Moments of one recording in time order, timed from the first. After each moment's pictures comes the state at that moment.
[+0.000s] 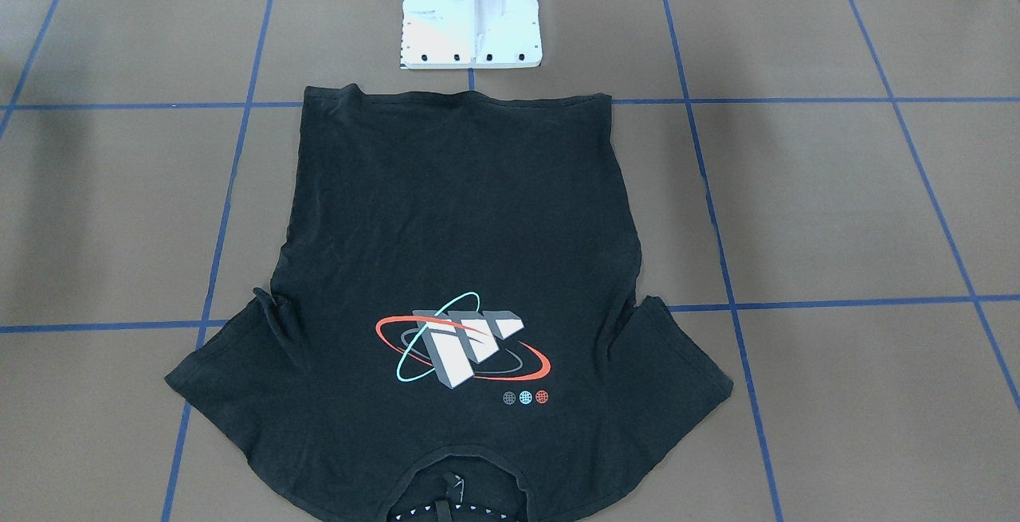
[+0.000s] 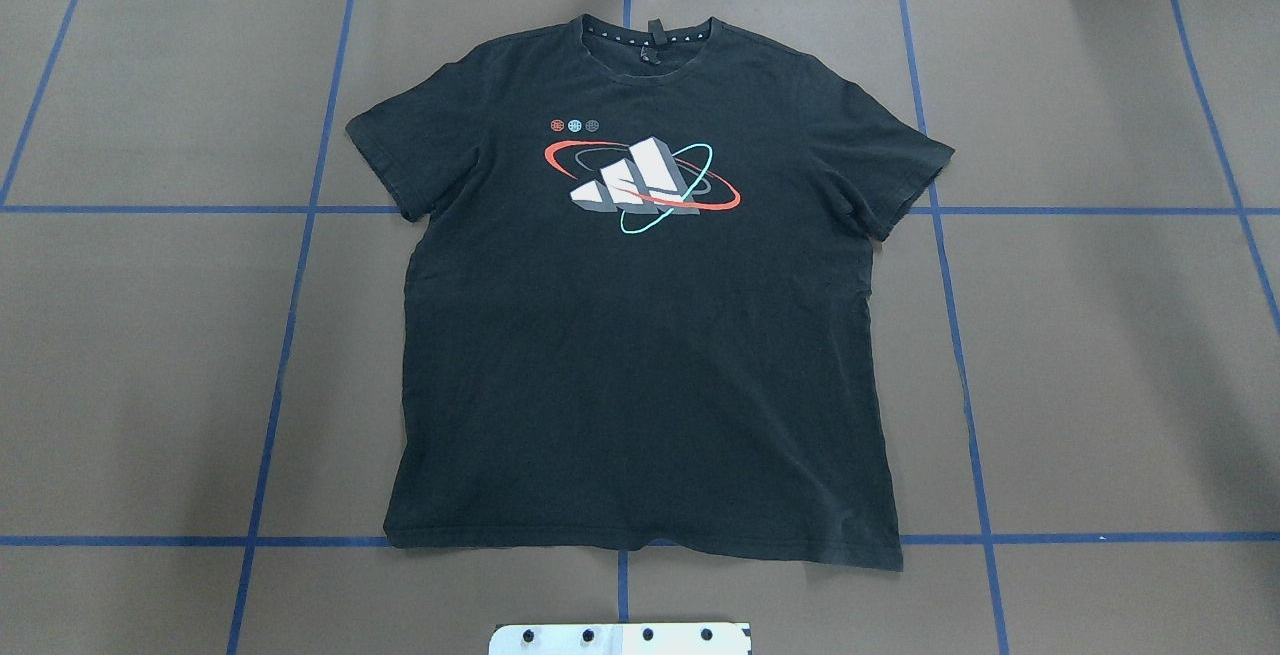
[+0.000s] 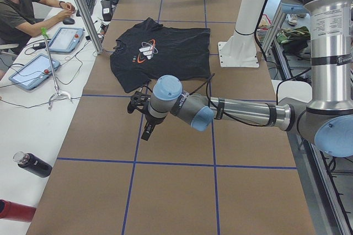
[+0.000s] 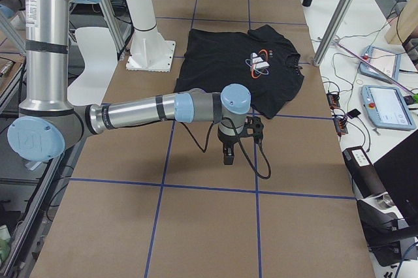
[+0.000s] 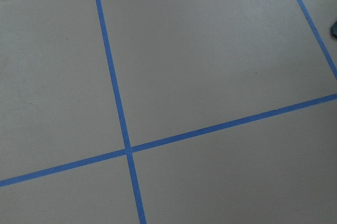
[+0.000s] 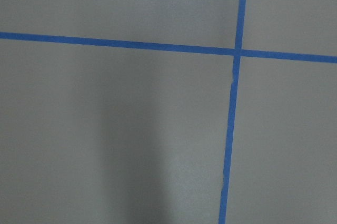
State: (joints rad) left arm -1.51 -1.44 -1.80 -2.03 -2.35 -0.17; right arm 1.48 -1.65 1.86 -1.72 2.37 0.03
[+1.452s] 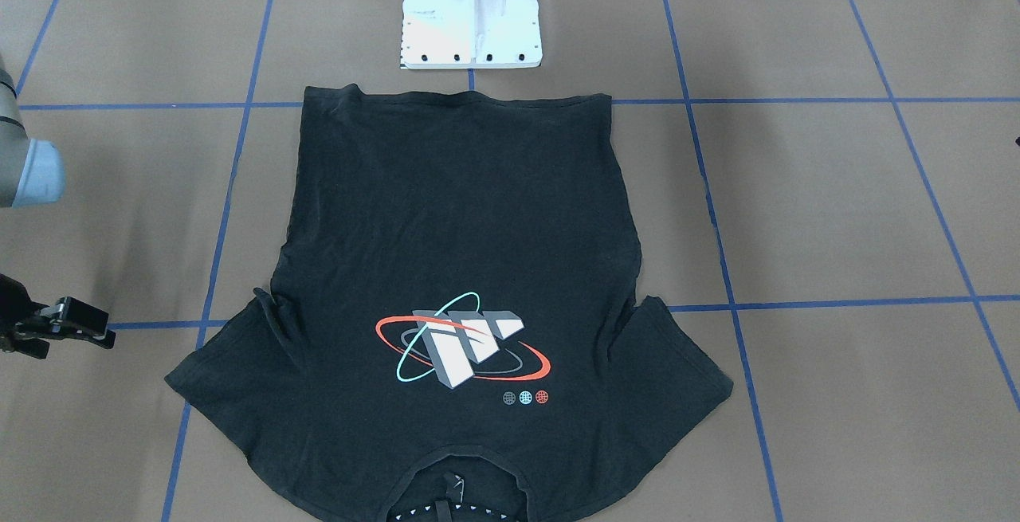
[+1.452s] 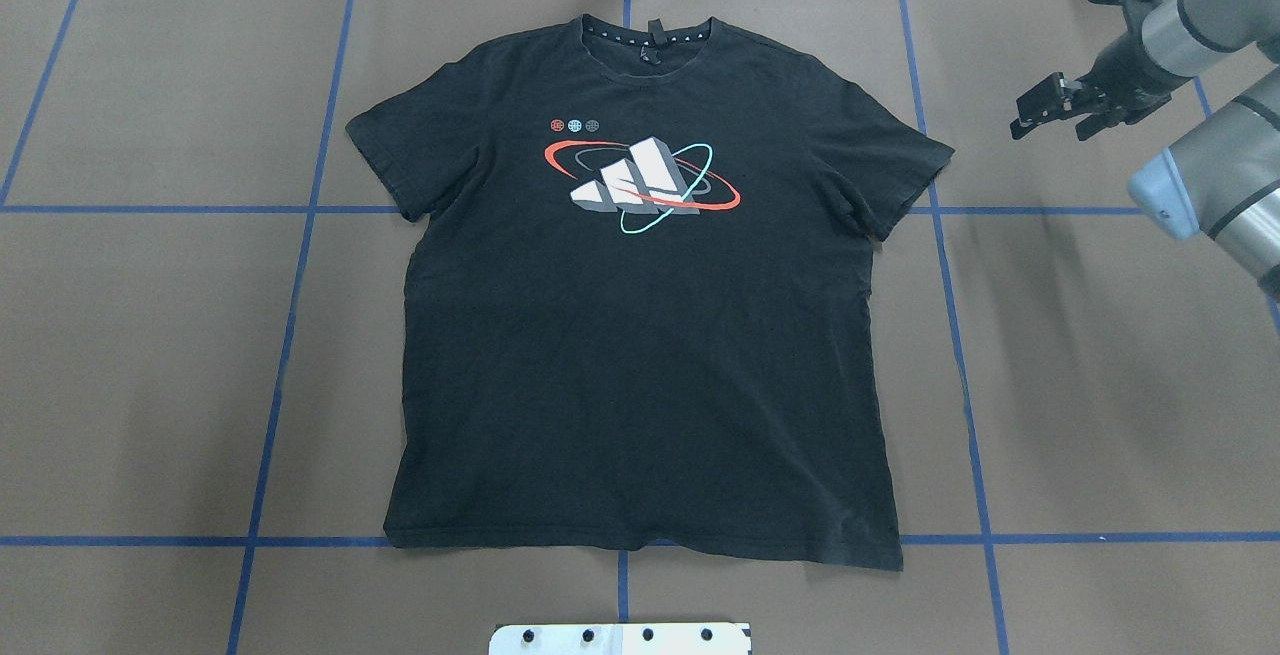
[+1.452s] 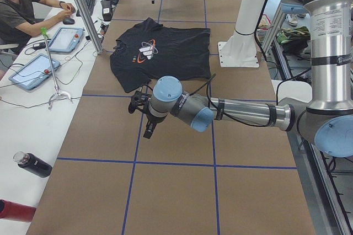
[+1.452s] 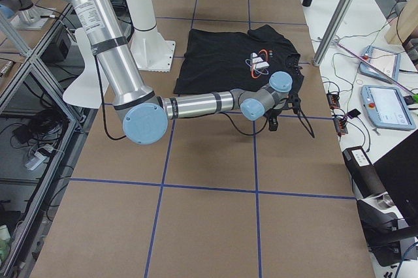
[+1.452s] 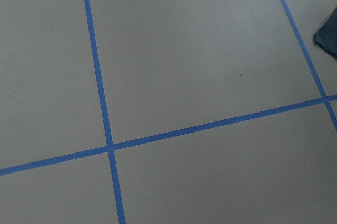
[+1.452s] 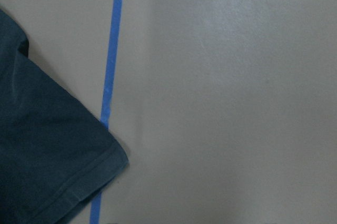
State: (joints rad) left arm -1.51 -1.44 -1.79 -2.04 -2.40 -0.23; right arm 1.13 -1.17 1.28 -1.06 2.29 0.66
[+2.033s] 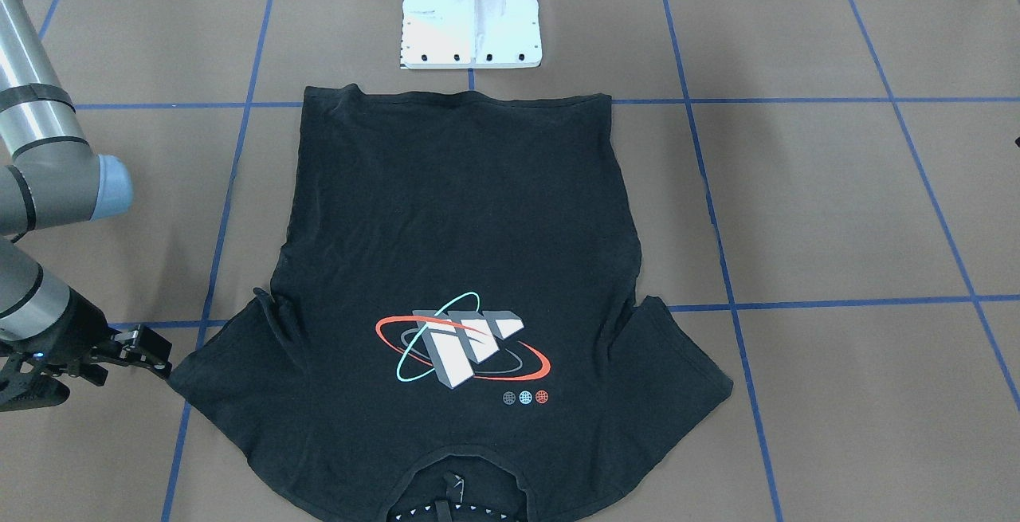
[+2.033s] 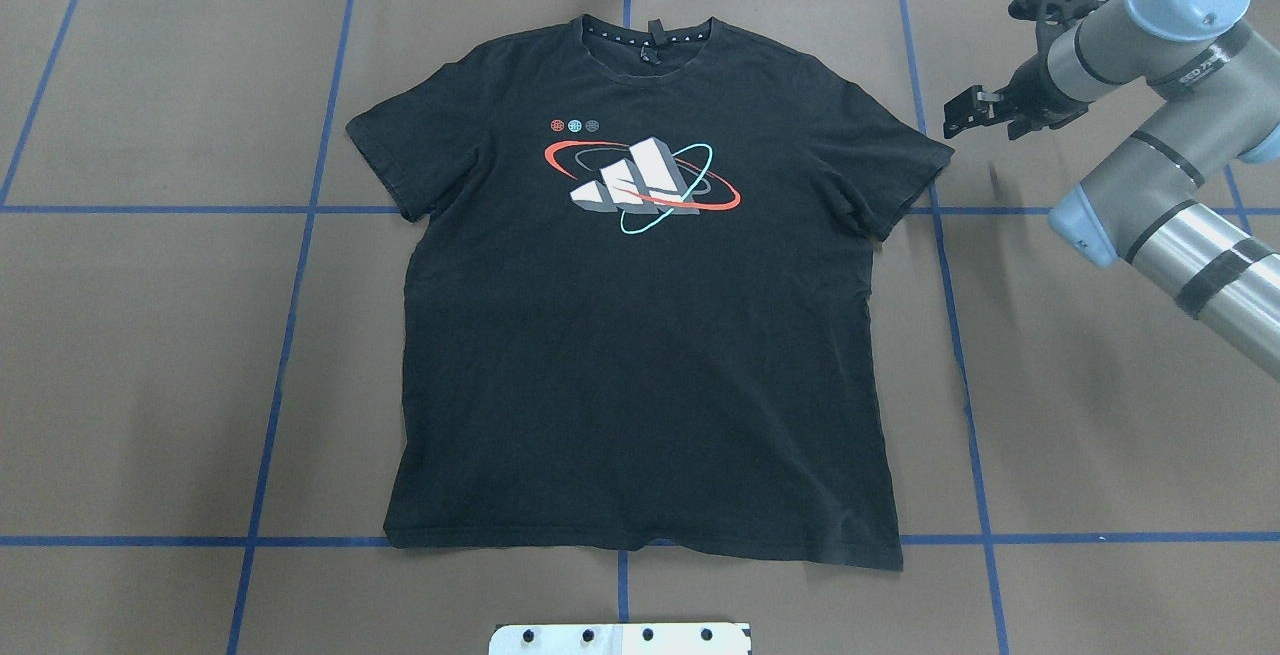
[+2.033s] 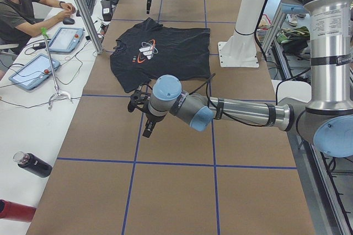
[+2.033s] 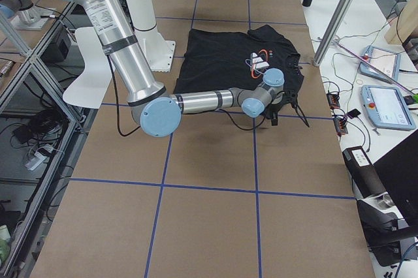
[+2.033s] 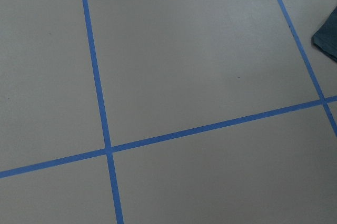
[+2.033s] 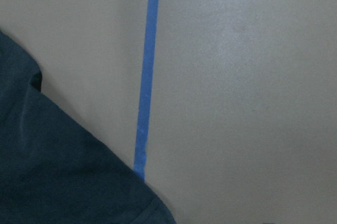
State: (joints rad) left arm -1.51 -1.44 -1.80 -2.04 -2.40 -0.23; right arm 1.02 -1.11 1.18 -0.89 2.13 0.84
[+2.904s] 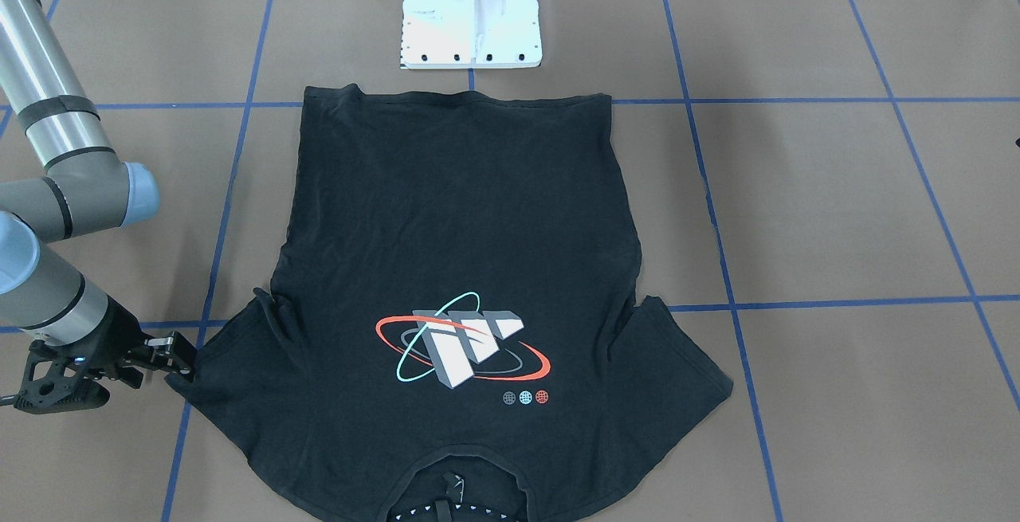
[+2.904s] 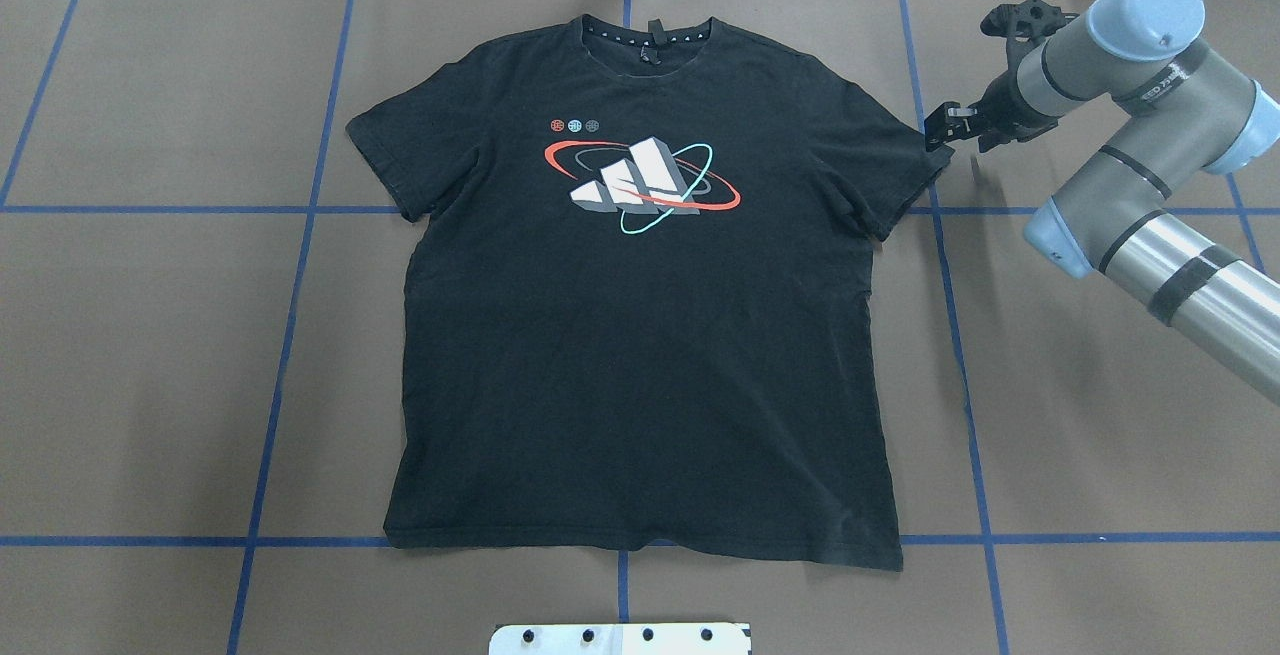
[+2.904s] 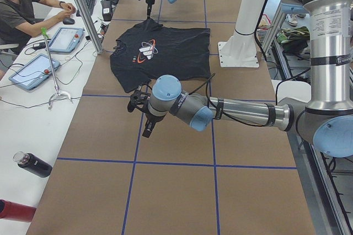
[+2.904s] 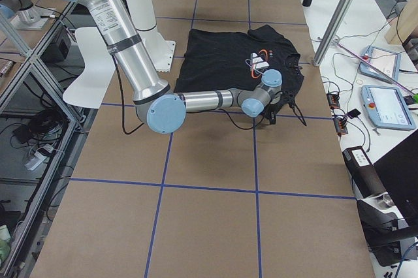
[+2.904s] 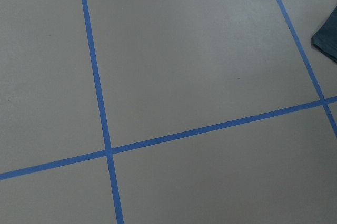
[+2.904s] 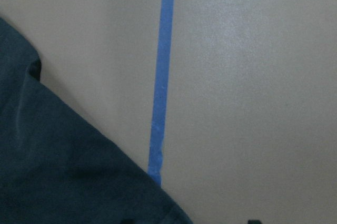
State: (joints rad) left arm -1.51 -1.44 -1.79 -2.04 -2.40 -0.23; right arm 0.99 -1.08 1.13 -0.87 2.11 0.85
